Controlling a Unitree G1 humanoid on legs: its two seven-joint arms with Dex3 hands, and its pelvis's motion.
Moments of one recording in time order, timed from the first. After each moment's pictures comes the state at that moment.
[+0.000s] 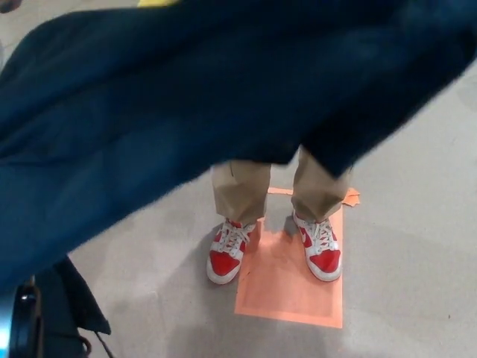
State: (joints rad) left_arm -0.93 0.42 0.11 1.16 -0.04 -0.10 -0.39; right_arm -0.75 -0.47 -0.22 -0.02 -0.11 0.27 0.52
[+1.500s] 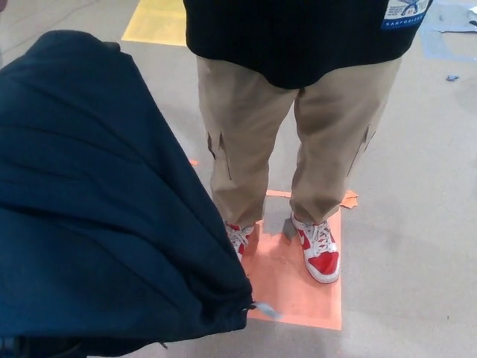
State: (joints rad) left_arm -0.93 0.46 0.12 1.10 -0.05 -0.10 -0.45; right_arm -0.45 -0.65 0.06 1.15 -0.16 0.03 0.64
